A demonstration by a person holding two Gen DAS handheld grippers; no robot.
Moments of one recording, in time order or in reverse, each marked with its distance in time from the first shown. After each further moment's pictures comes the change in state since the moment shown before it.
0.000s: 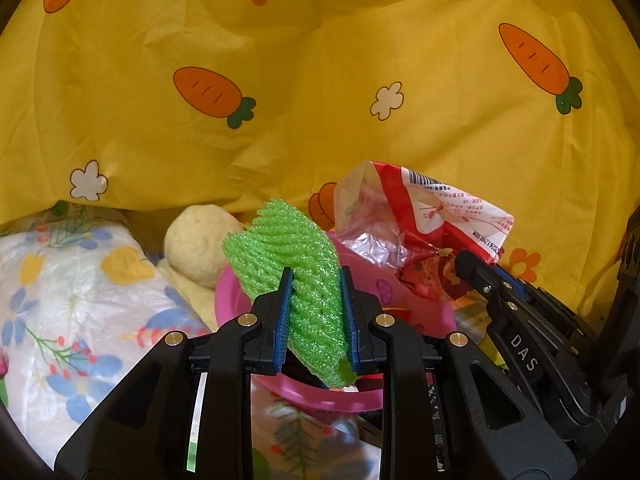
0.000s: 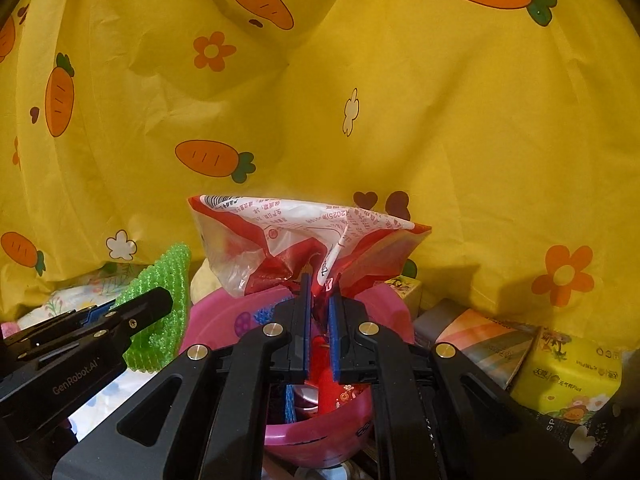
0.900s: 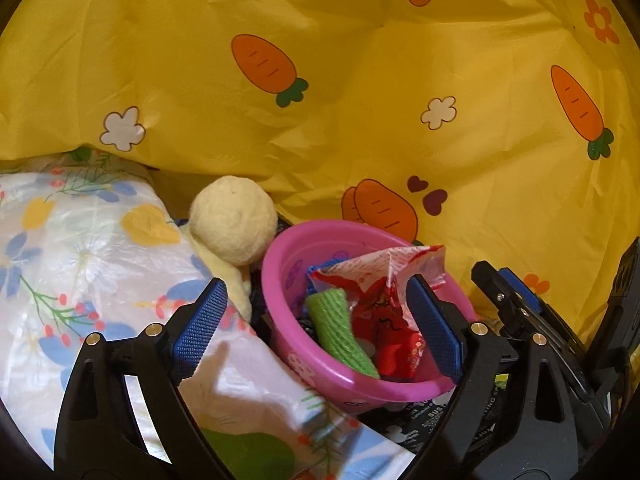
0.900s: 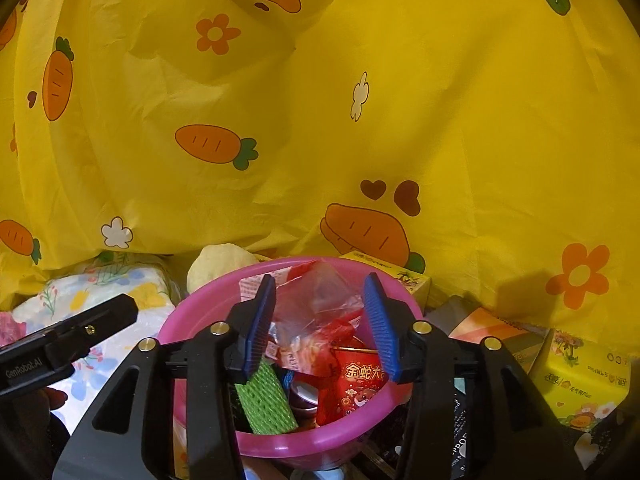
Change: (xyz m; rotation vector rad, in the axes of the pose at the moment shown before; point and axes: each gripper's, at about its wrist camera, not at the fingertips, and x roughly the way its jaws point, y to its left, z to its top) left arm -0.008 0.056 -0.013 -0.183 0.004 0.037; right arm 0.015 0.003 -0.004 -0.020 0.019 0.006
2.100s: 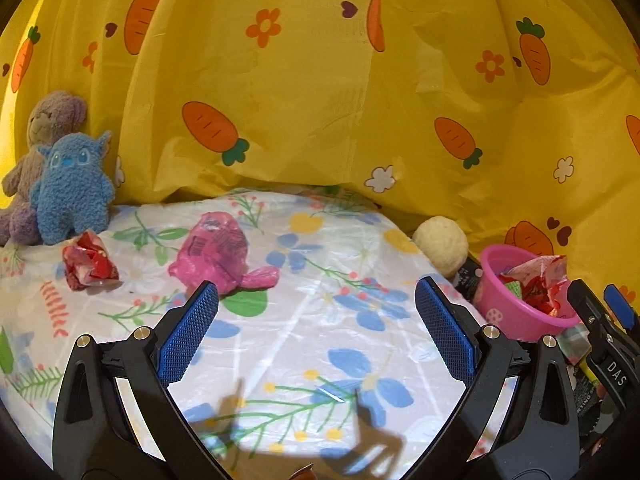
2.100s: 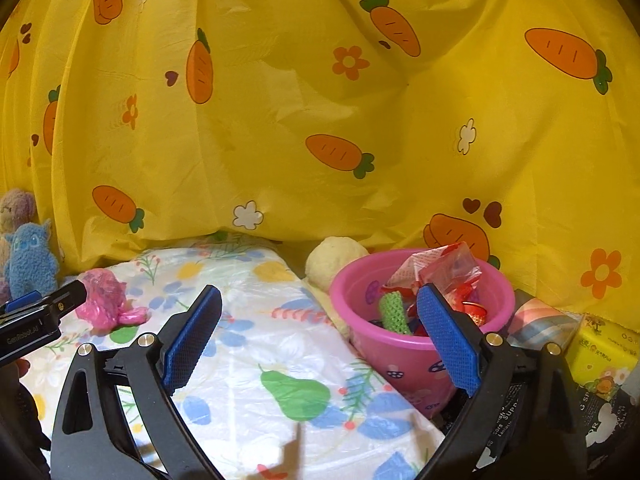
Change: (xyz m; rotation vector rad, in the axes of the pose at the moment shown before) left arm -0.218 0.095 -0.050 -0.064 -0.178 0.593; right arm -0.112 0.125 -0.038 -0.128 -0.048 0.225
